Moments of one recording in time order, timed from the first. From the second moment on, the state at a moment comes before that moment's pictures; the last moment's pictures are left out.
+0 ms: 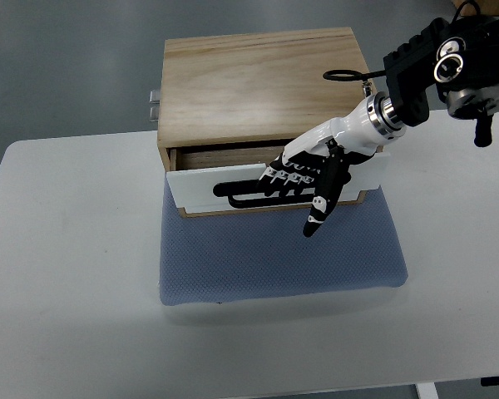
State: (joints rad) left arm -0.02 0.00 0.14 -0.12 0.10 -0.07 -0.04; right arm 1.99 -0.49 -0.70 1.51 -0.11 0.48 -0.03
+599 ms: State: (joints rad) left arm -0.02 0.00 0.14 -0.12 0.10 -0.07 -0.04; right arm 2.02 -0.54 -0.70 1.56 -0.11 0.55 -0.05
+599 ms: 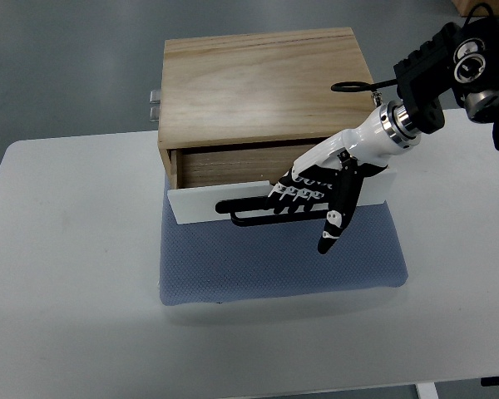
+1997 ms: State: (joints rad) left arm -0.02 0.00 0.14 -0.12 0.10 -0.07 -0.04; right arm 1.76 -0.93 -0.15 1.28 0.16 0.43 0.03
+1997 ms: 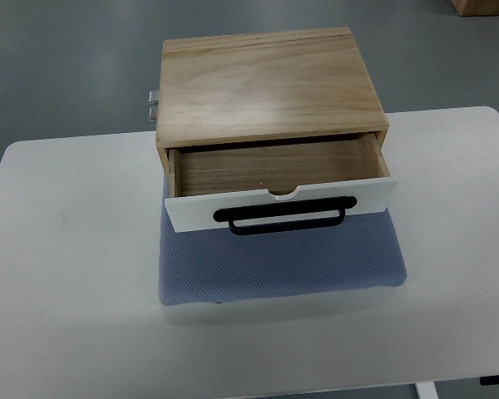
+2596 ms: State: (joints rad) left arm -0.02 0.00 0.14 -0.12 0.10 -0.07 -0.04; right arm 1.23 -0.59 0.39 0.68 0.15 0.25 0.14
